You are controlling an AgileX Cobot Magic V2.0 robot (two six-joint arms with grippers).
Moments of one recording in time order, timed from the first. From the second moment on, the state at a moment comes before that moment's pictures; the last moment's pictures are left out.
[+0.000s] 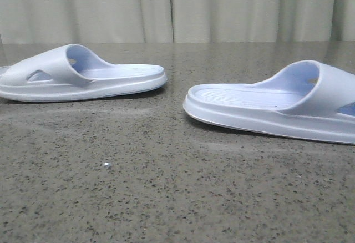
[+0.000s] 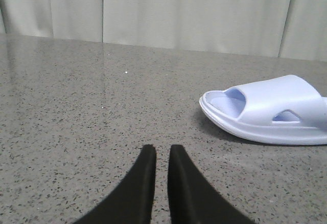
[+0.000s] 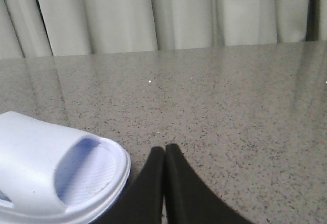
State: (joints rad) left arm -0.02 0.00 0.00 -0.13 0.14 0.04; right arm -0.02 -0.01 0.01 -0.08 0.10 0.10
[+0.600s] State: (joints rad) left arm -0.02 0.00 0.00 -0.73 0.07 0.04; right arm -0.02 -0.01 0.01 0.48 0.12 0.10
